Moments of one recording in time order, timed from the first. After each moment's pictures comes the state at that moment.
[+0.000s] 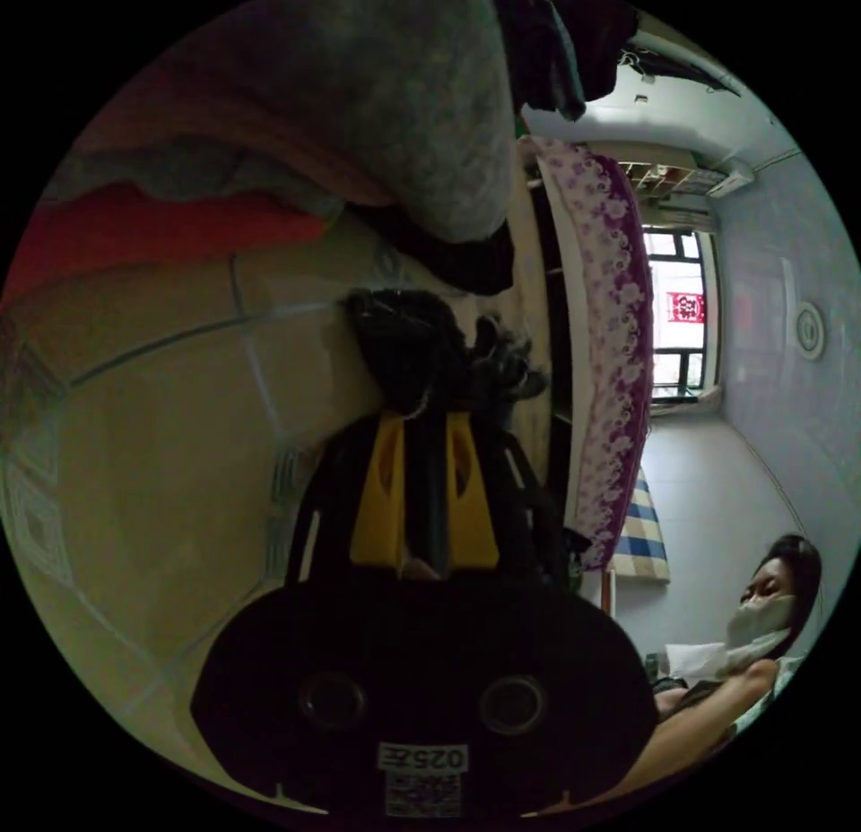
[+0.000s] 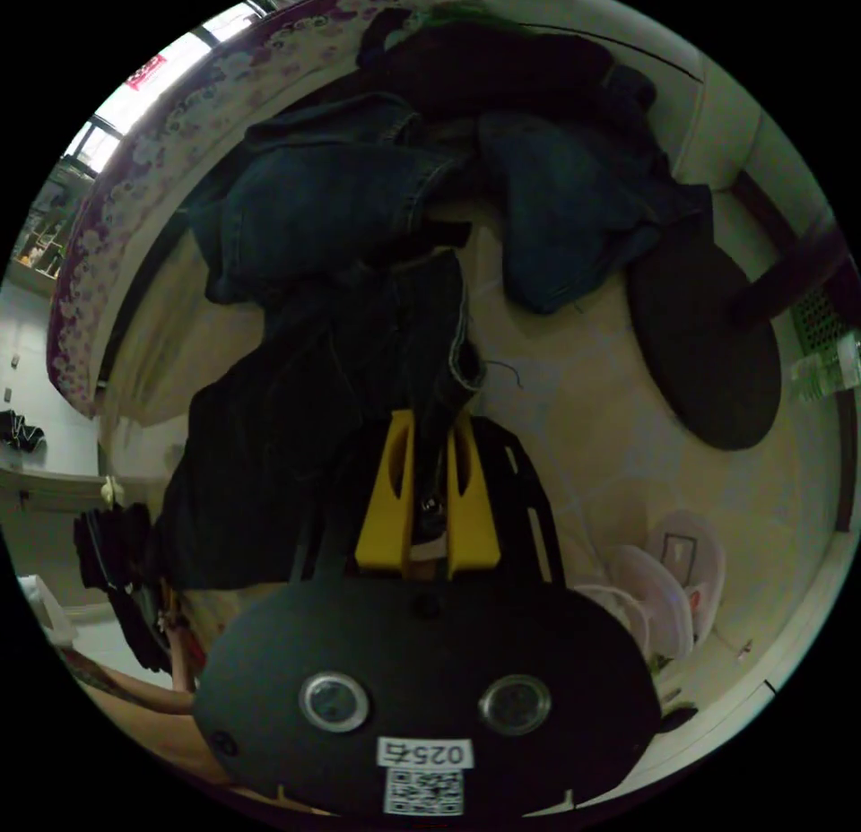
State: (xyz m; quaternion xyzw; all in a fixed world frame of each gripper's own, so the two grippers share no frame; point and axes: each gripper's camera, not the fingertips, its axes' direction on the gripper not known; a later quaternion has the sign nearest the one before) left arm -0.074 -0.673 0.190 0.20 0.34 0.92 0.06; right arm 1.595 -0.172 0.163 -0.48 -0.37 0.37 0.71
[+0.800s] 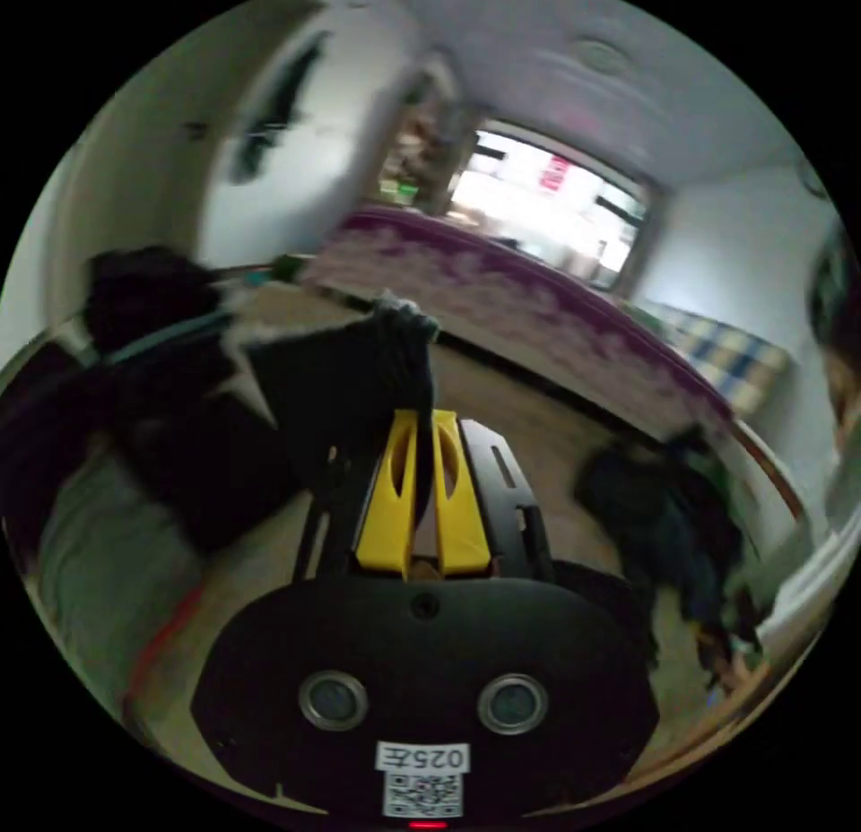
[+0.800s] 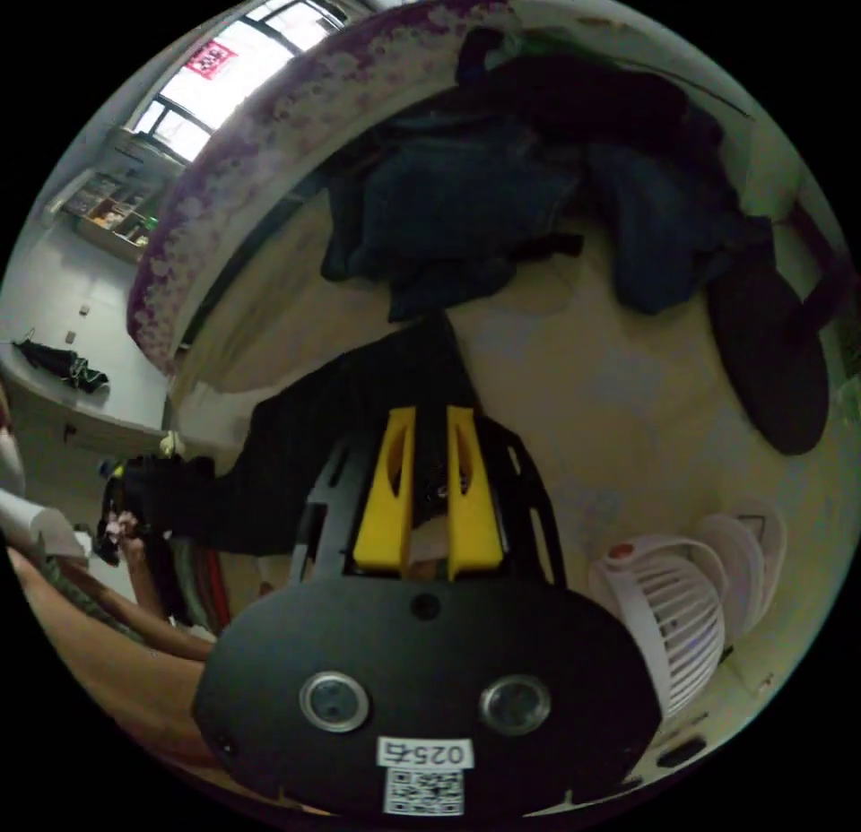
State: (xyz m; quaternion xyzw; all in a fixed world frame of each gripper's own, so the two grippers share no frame) left arm -0.142 -0.612 0.463 0.43 0.31 0.77 -0.35; right arm 1.616 -0.084 0.150 -0.37 -0.47 0.39 0.70
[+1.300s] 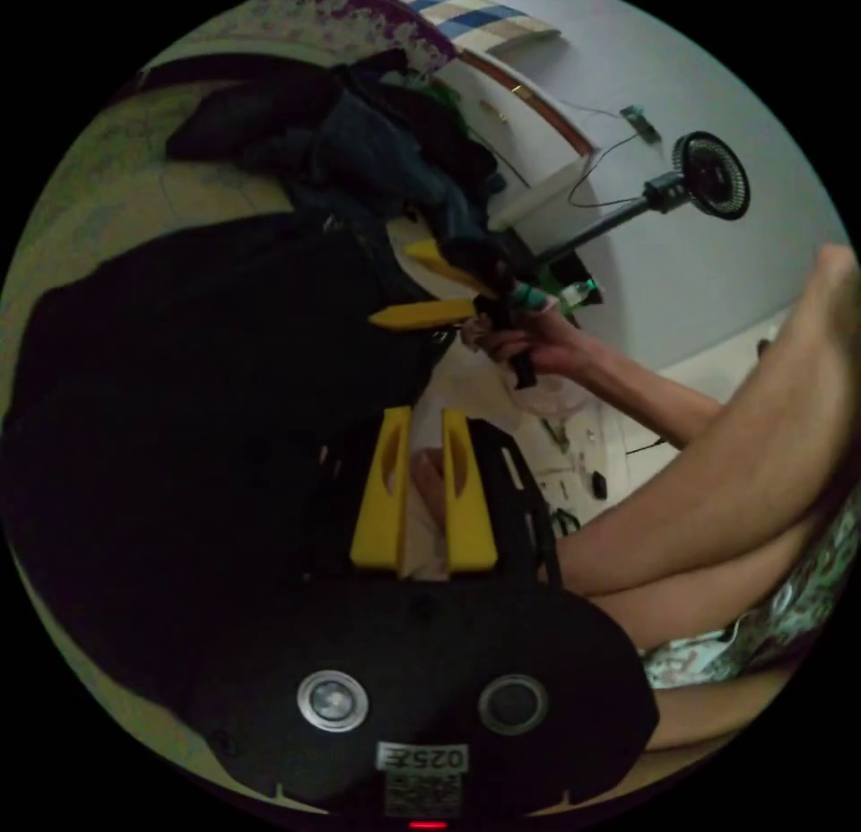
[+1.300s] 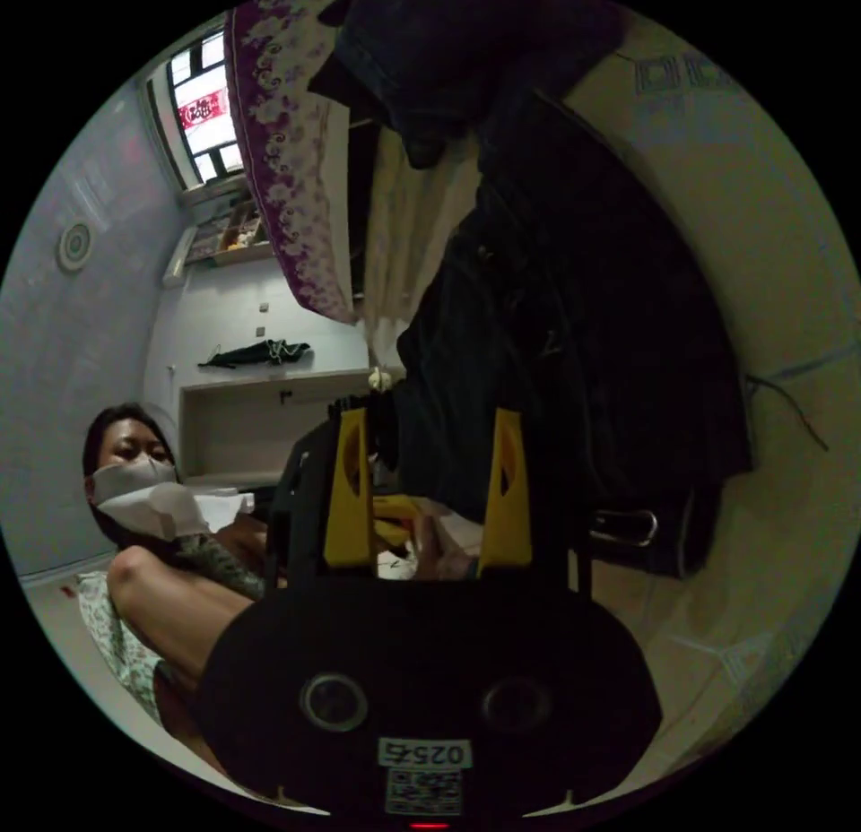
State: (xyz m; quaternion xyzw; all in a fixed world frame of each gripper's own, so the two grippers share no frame) left arm 0.142 -0.719 0.809 0.24 -0.35 0.82 -0.39; right arm 1.444 0.105 0.245 -0.36 -0.74 0.43 0.38
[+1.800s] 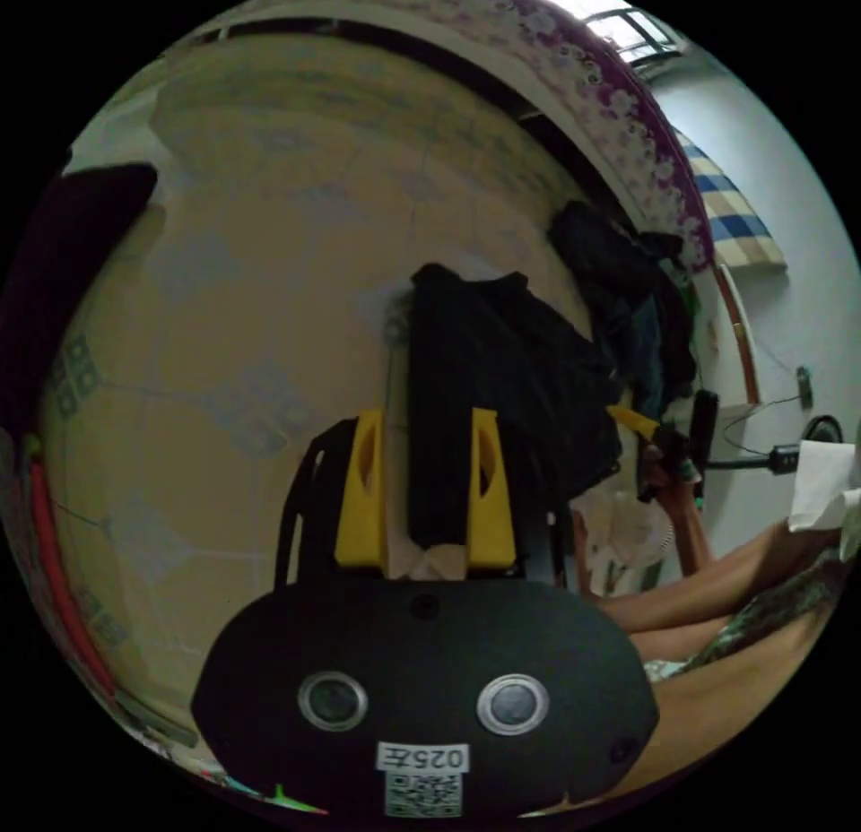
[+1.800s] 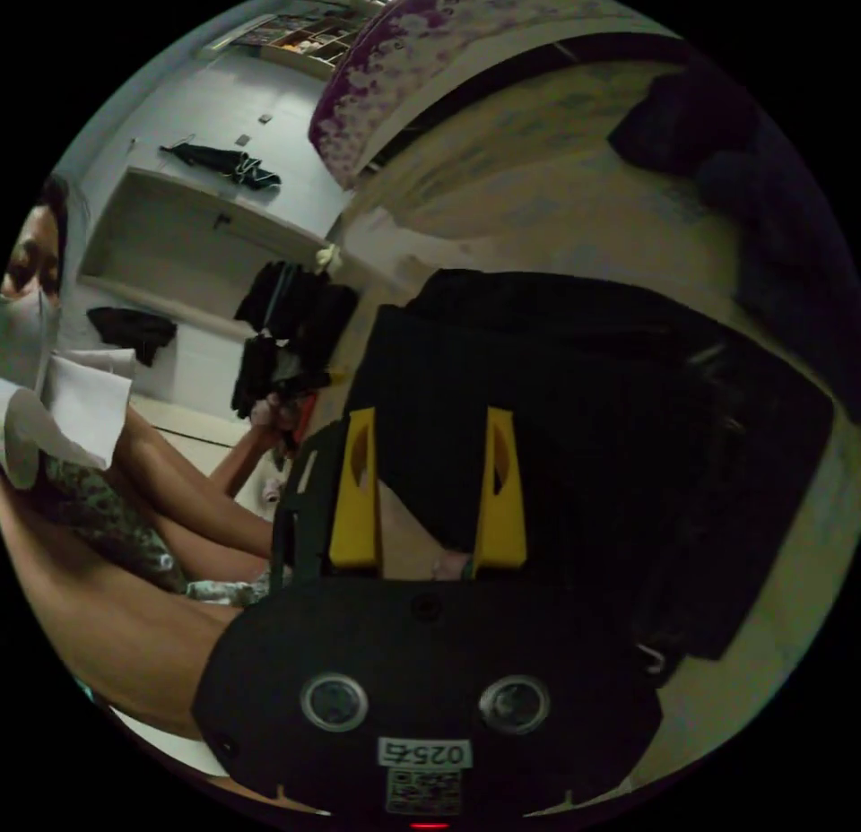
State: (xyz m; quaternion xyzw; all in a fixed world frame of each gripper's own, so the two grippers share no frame) left arm 0.219 -0.574 0.538 0.42 -0.07 0.89 -0.15; right arm 1.293 0.079 0.204 -0.28 -0.78 0.15 0.54
